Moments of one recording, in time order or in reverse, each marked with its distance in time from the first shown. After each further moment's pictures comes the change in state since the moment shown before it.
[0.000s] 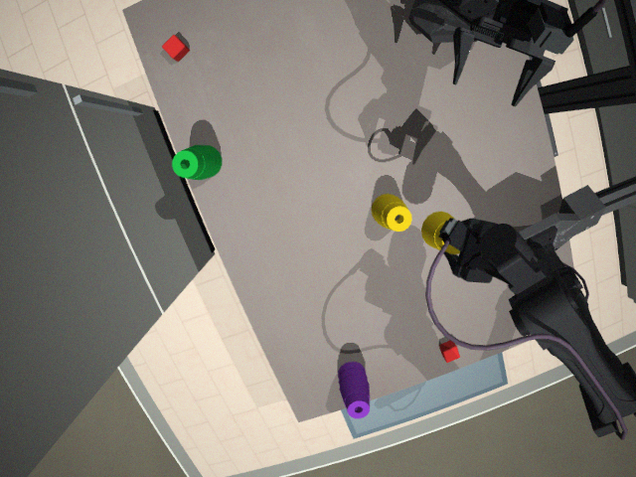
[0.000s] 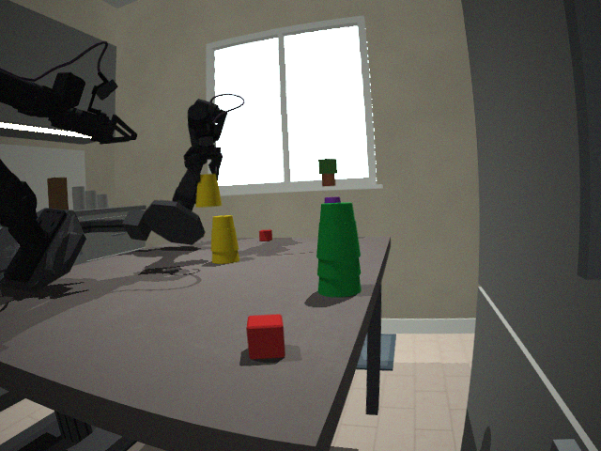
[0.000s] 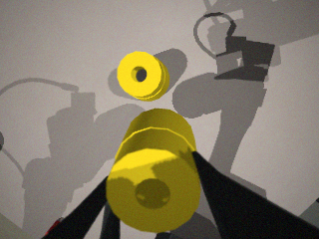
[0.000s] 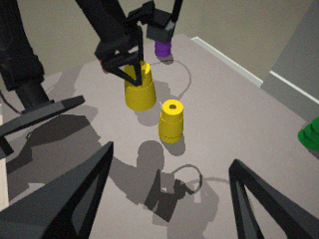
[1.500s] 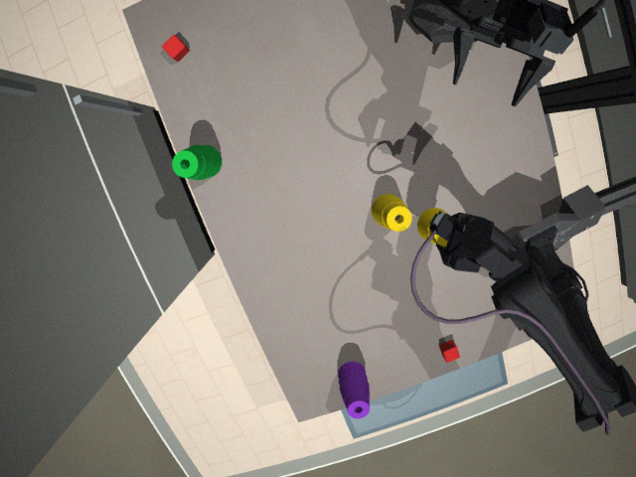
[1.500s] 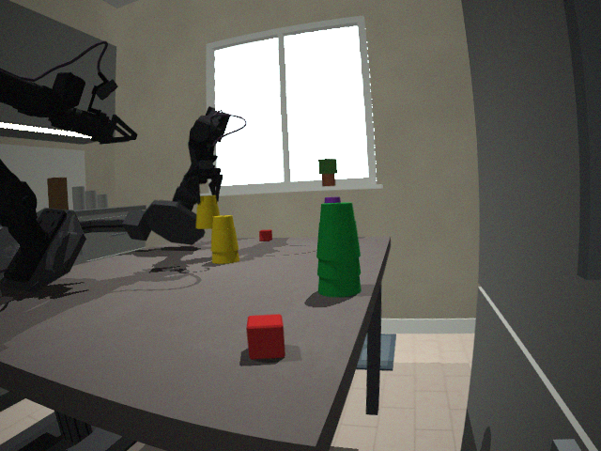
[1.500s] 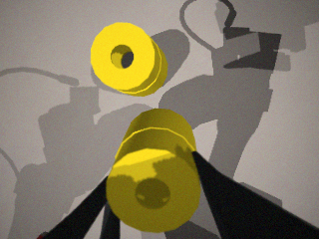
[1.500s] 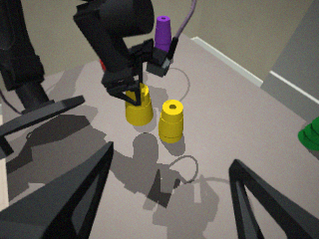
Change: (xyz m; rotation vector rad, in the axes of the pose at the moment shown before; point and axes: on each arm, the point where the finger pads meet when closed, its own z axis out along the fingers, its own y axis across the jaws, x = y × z) left arm 0.028 0.000 0.056 -0.001 0.032 0.008; right arm 0.000 0.000 0.000 0.000 0.000 0.000
